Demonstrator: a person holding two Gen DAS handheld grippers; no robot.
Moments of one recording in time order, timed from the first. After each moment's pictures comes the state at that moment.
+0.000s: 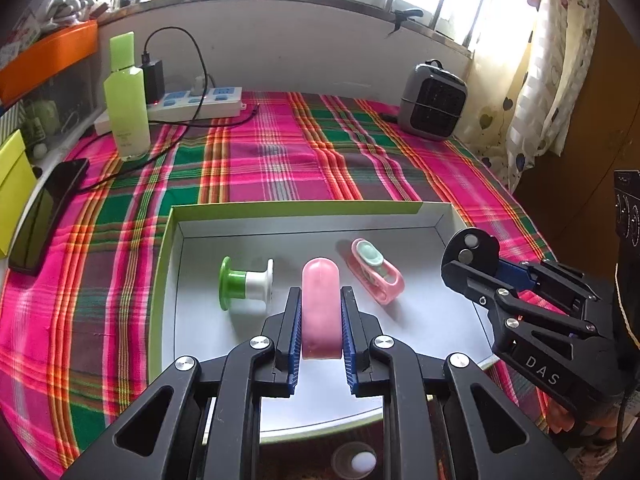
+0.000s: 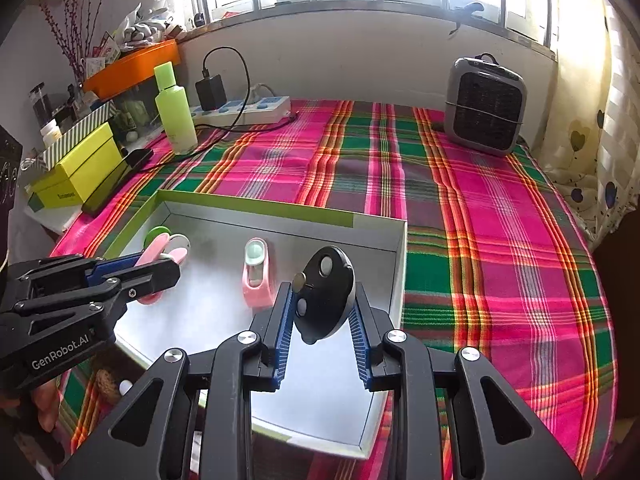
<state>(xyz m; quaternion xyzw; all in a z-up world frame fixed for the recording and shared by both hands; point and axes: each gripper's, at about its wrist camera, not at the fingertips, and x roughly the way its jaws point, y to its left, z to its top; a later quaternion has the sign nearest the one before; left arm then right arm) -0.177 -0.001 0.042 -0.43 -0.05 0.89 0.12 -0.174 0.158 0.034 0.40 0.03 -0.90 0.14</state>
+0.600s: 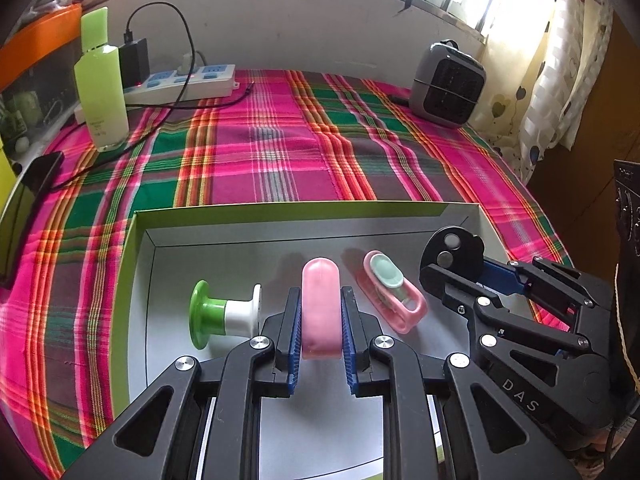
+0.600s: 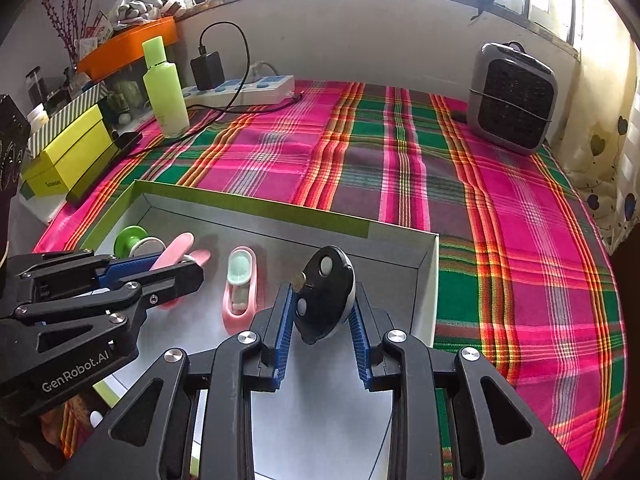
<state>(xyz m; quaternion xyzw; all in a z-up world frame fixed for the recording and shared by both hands) -0.212 0.009 0.019 -0.46 -0.04 0.88 0.12 -0.206 0.147 0.014 0.43 0.04 -0.89 0.15</state>
